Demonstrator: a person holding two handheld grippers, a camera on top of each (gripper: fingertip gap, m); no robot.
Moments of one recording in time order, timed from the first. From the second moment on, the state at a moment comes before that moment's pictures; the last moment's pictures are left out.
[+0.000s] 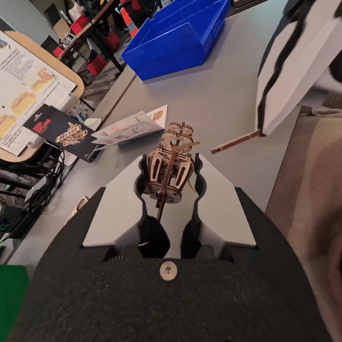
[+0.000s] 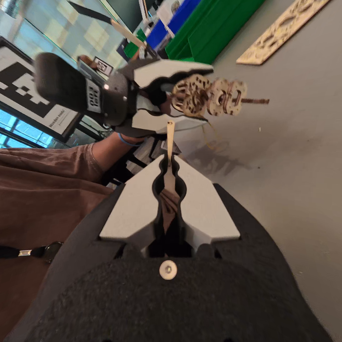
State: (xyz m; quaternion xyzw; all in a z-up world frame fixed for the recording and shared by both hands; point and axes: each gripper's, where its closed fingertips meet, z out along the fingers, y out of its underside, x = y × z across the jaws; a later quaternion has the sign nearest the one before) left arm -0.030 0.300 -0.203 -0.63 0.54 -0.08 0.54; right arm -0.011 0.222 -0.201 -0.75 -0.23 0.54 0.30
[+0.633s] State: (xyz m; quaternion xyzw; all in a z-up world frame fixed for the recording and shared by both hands) left arm -0.025 0.291 -0.196 -0.60 0.56 -0.05 0.57; right arm 0.007 0.244 -0.194 -0.75 -0.13 0.57 0.32
